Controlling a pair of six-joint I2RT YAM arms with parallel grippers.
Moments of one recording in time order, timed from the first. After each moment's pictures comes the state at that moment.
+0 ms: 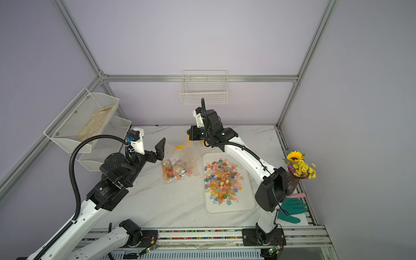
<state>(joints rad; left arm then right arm) -0.54 0.79 0.95 -0.12 -0.33 0.01 0.63 1.90 1.90 -0.44 -0.33 0.50</state>
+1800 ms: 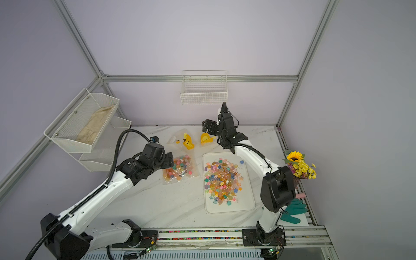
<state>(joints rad) -0.54 1.30 1.17 -0.78 -0.33 -0.63 0.44 1.61 1.44 -0.13 0.08 0.58</state>
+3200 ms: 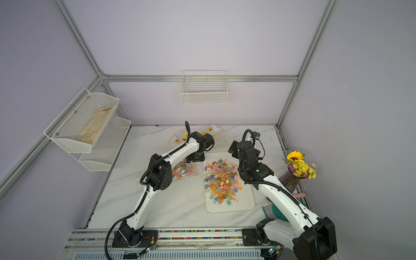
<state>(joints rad) -0.67 2.50 2.33 -1.43 -0.41 -0.95 0.44 1.13 0.93 -0.24 0.50 0.62</state>
